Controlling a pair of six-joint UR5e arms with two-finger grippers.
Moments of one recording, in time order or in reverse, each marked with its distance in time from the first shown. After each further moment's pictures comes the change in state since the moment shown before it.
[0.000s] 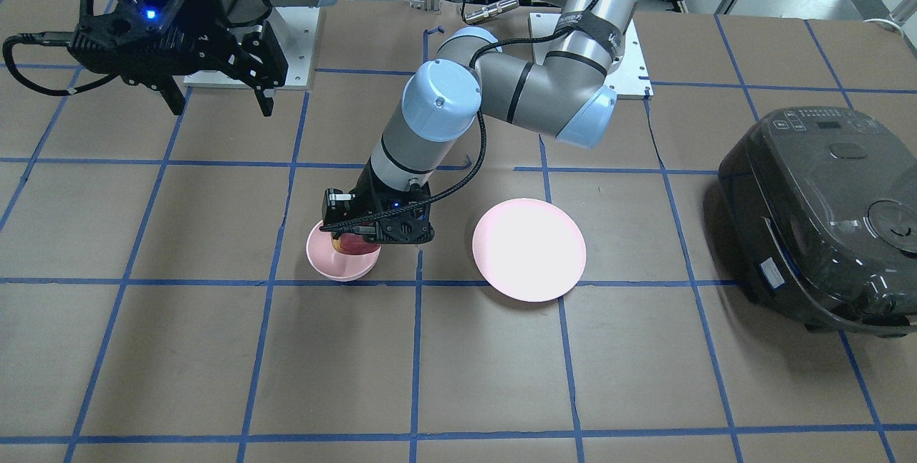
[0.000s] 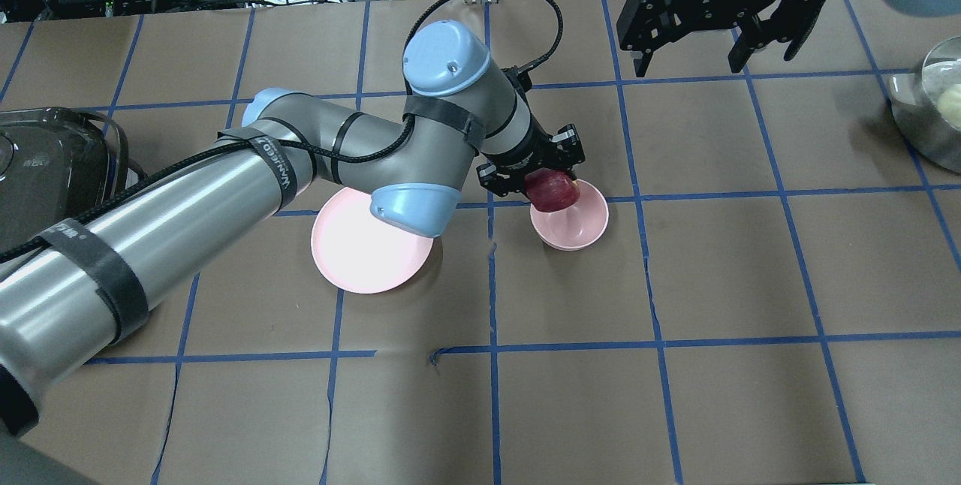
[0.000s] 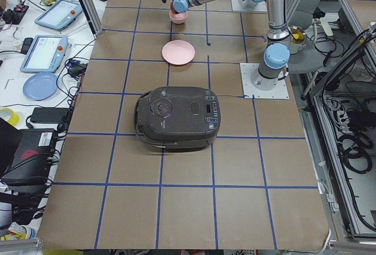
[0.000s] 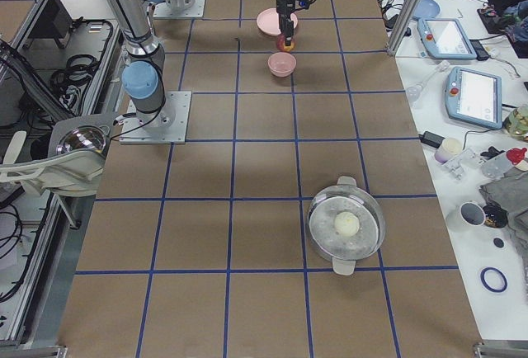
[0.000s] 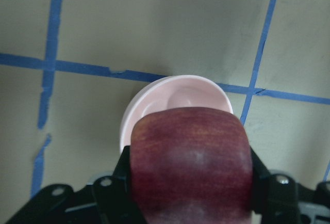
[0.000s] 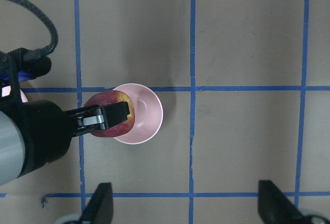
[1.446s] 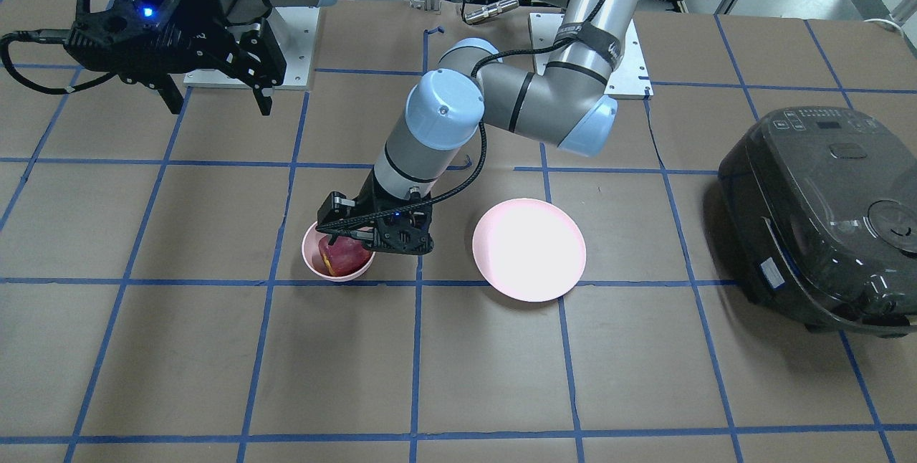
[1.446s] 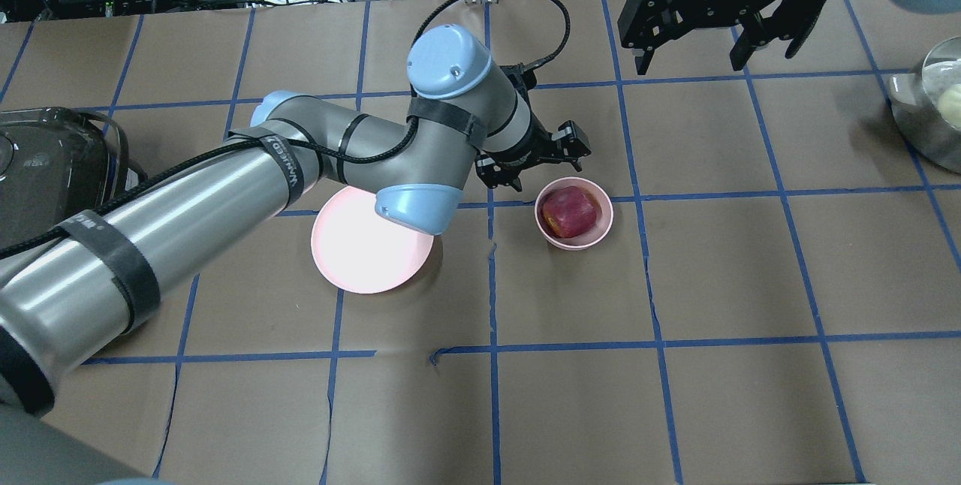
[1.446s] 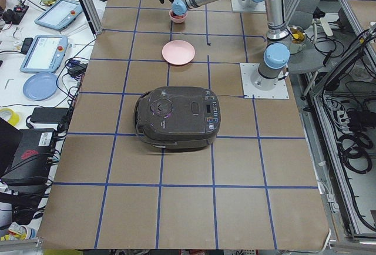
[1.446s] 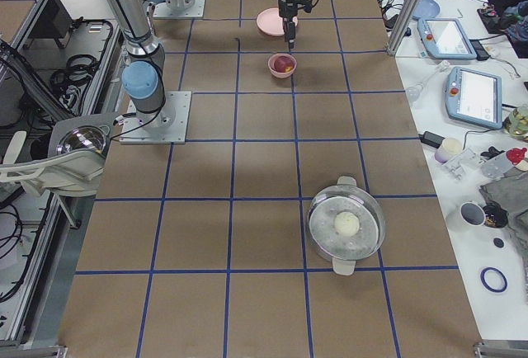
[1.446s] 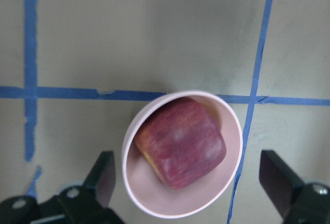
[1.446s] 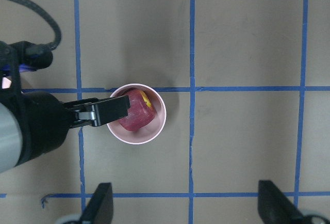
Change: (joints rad) left arm 0.044 0.025 -0.011 0.014 0.007 0.158; right arm -0.002 -0.001 -0.004 0.003 0.000 0.000
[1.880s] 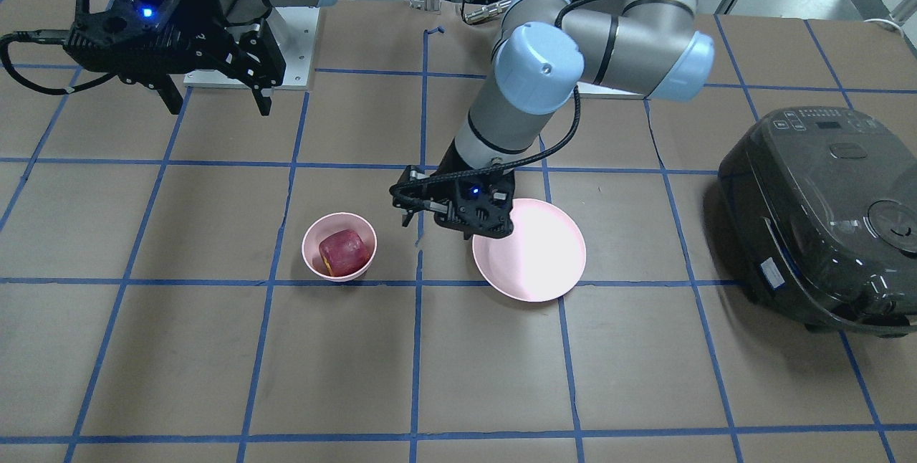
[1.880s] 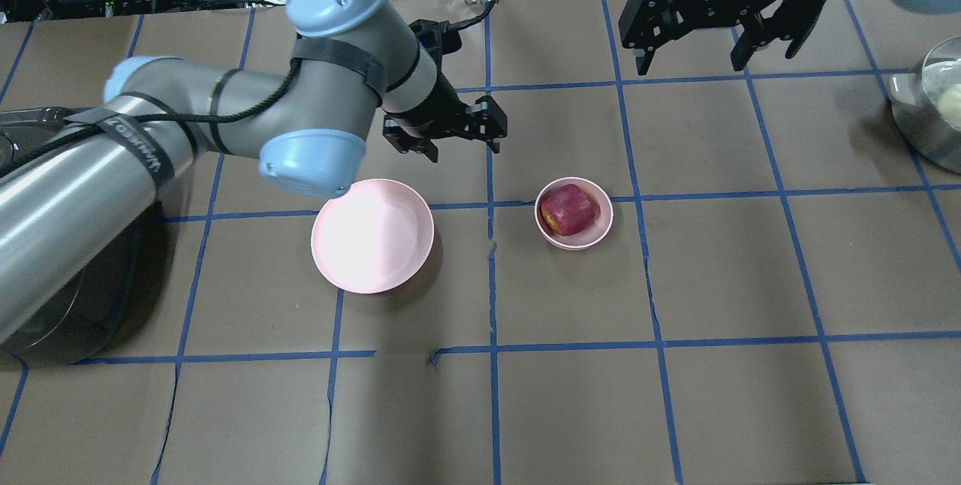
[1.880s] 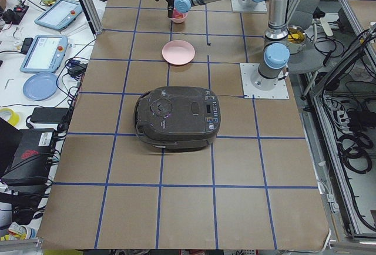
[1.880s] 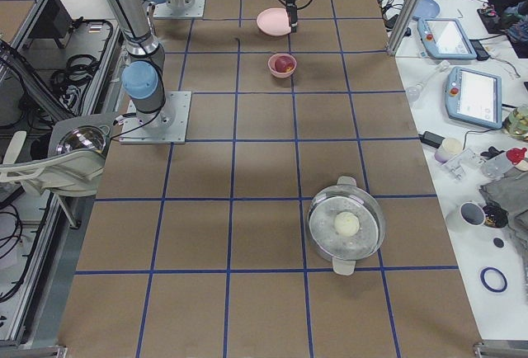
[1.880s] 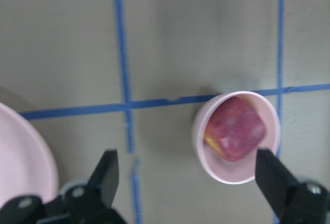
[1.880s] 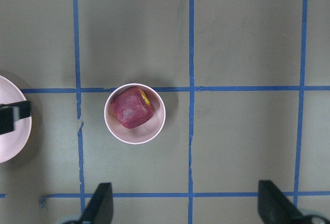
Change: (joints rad) left arm 0.151 0.183 -0.002 -0.305 0.088 0.355; right arm -0.001 0.000 0.001 0.000 -0.001 0.000
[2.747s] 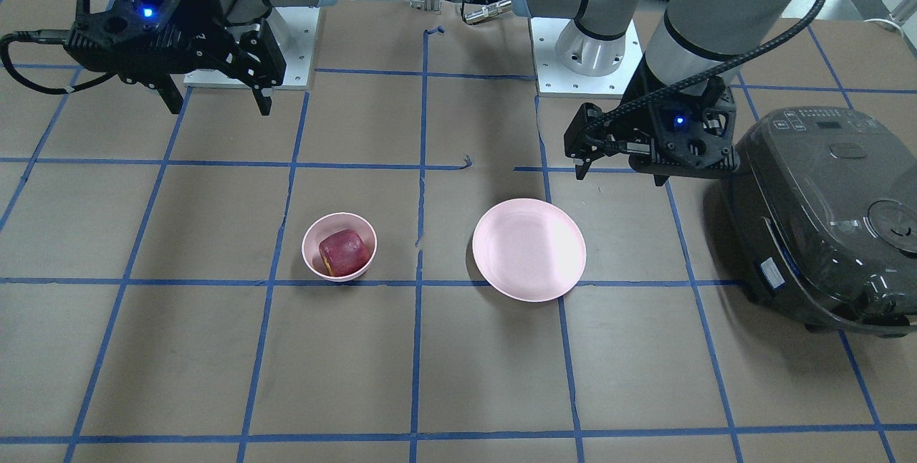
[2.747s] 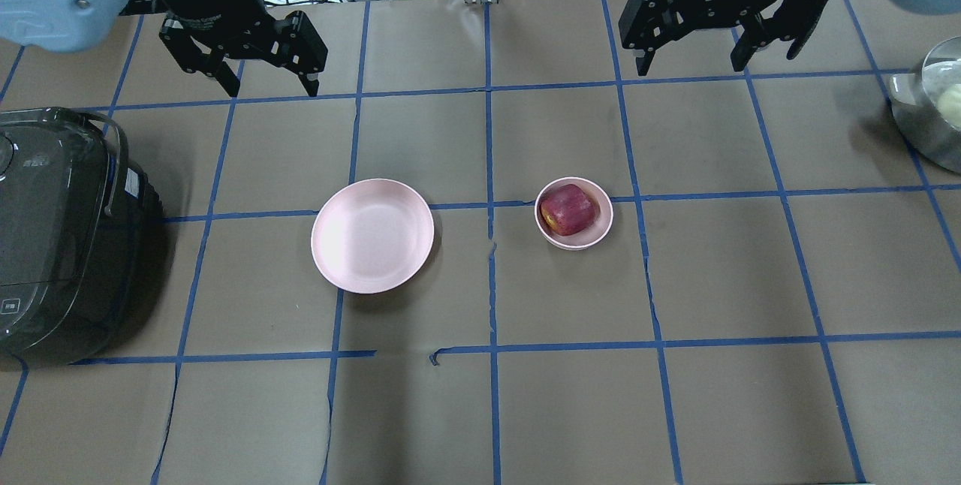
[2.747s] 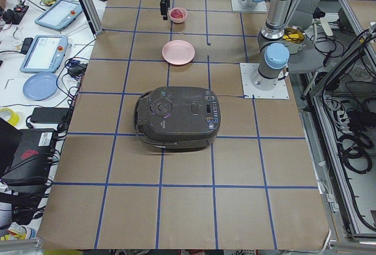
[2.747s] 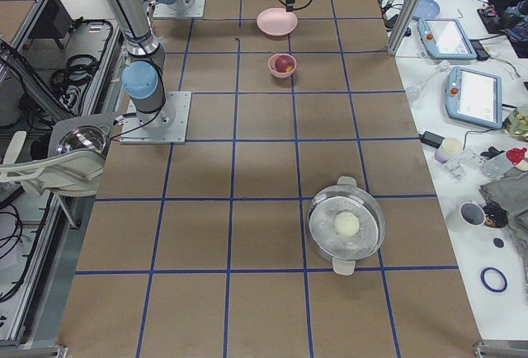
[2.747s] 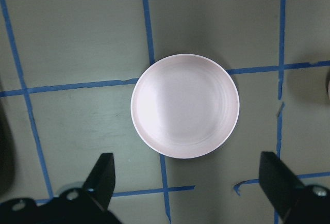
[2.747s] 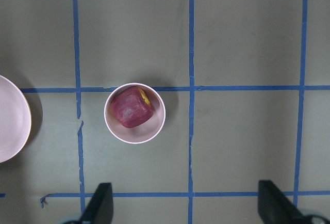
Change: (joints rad) left arm 0.209 0.101 0.283 -0.503 0.242 0.213; right arm -0.001 0.000 0.001 0.001 0.000 0.000
